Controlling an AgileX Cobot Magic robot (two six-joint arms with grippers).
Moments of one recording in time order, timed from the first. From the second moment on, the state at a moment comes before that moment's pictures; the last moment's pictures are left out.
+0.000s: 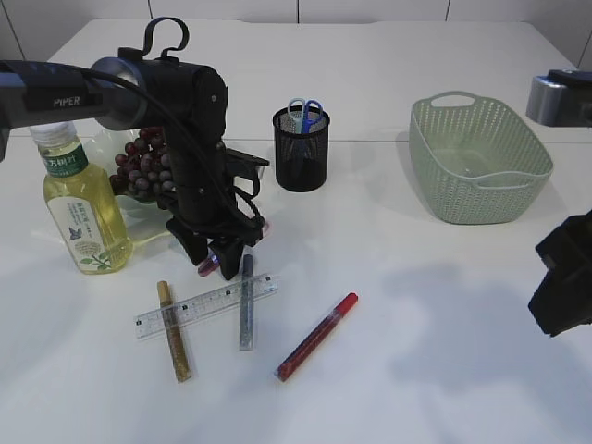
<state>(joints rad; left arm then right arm) -0.47 2.42 -1.93 -0.06 1.22 0.09 0.38 1.20 -1.01 0.19 1.24 0.01</state>
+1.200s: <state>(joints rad) -0.47 2.42 -1.93 -0.03 1.19 0.09 0.38 1.20 -1.01 0.19 1.24 0.01</state>
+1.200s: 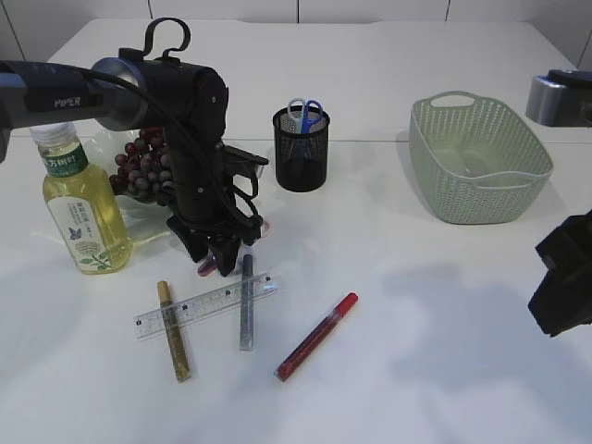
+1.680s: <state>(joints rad) -0.47 2.42 -1.93 -0.03 1.19 0.09 0.38 1.20 -1.01 0.19 1.24 0.01</state>
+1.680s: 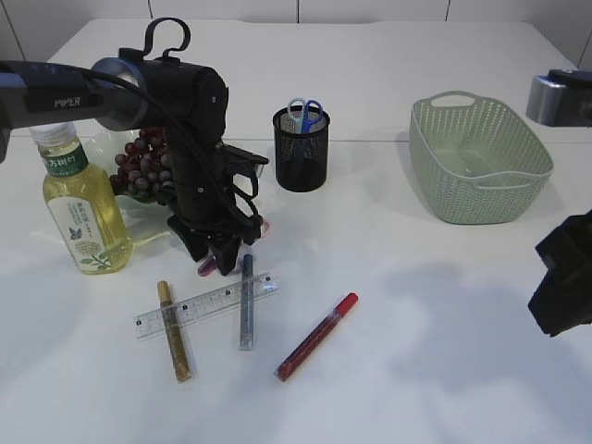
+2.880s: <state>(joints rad) -0.47 2.43 -1.94 -0.02 1.16 0.09 0.38 1.20 -1.01 0.19 1.24 0.01</state>
